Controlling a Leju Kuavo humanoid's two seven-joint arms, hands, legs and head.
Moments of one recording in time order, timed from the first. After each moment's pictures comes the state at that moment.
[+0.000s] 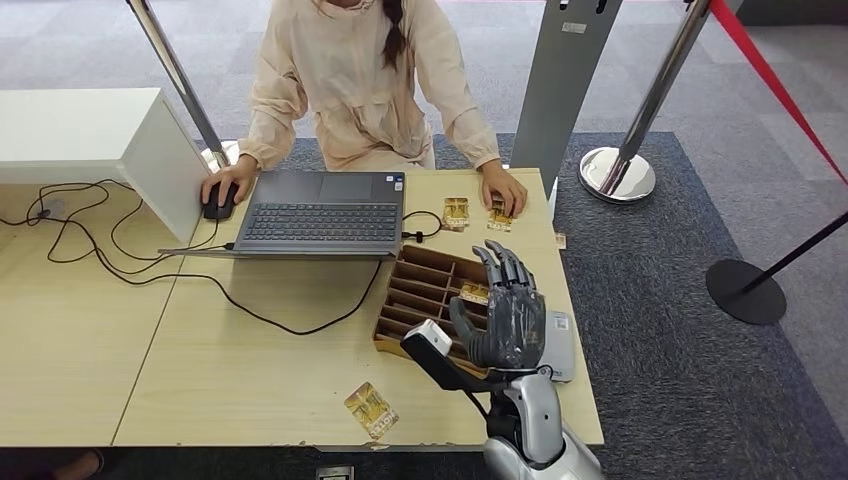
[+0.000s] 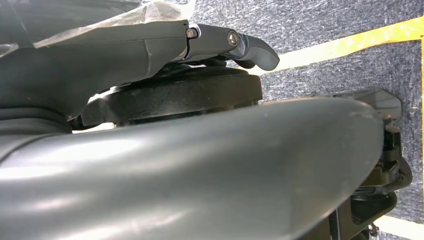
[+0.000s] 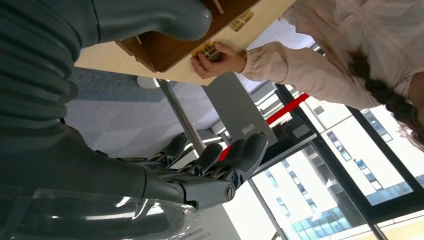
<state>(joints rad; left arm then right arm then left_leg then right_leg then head) -0.13 -0.13 -1.02 -0.19 0.98 0.39 0.29 -0.17 -0.02 0.64 -1.40 1.18 -0.69 0.37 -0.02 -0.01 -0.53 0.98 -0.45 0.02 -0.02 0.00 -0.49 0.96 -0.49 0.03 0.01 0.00</state>
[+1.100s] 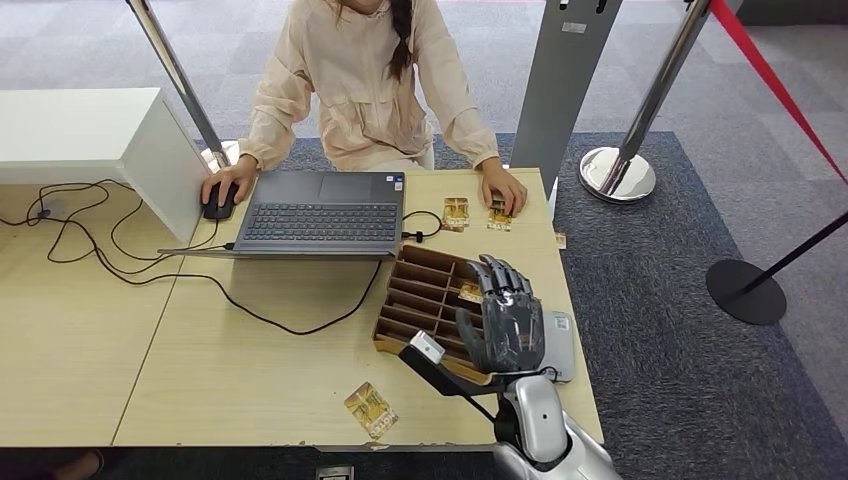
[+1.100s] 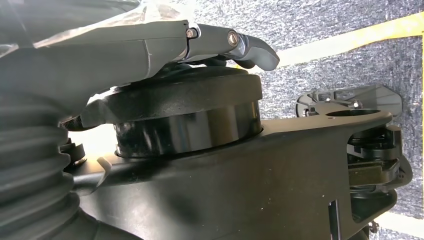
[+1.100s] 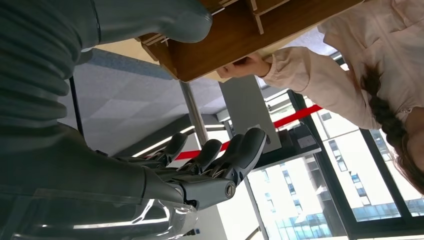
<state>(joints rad) -0.13 -0.12 -1.02 -0.19 1.00 0.37 0.29 -0.21 -0.10 0.71 -1.36 1.27 -0.62 0.47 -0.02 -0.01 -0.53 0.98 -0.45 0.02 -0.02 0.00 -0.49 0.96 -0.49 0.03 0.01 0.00</state>
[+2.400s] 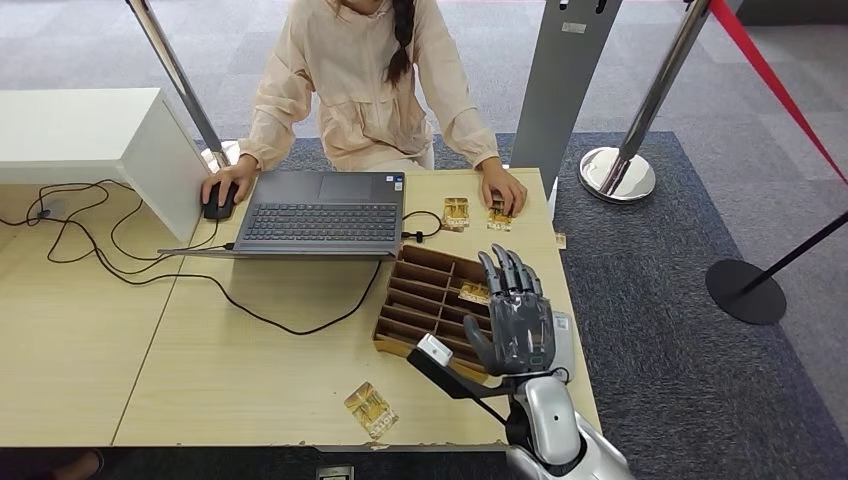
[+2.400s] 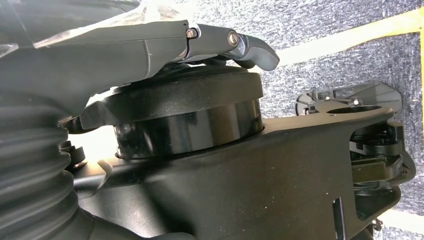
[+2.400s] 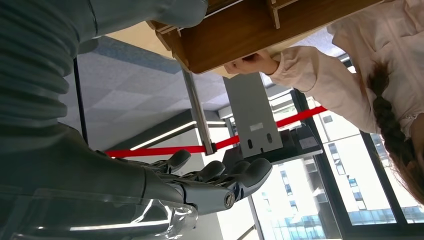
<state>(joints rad) -0.13 -0.11 -1.04 -0.19 1.00 0.35 0.27 -0.19 -0.16 0.72 -1.44 1.27 -0.53 0.49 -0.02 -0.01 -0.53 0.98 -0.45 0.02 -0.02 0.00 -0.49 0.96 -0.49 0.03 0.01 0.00</state>
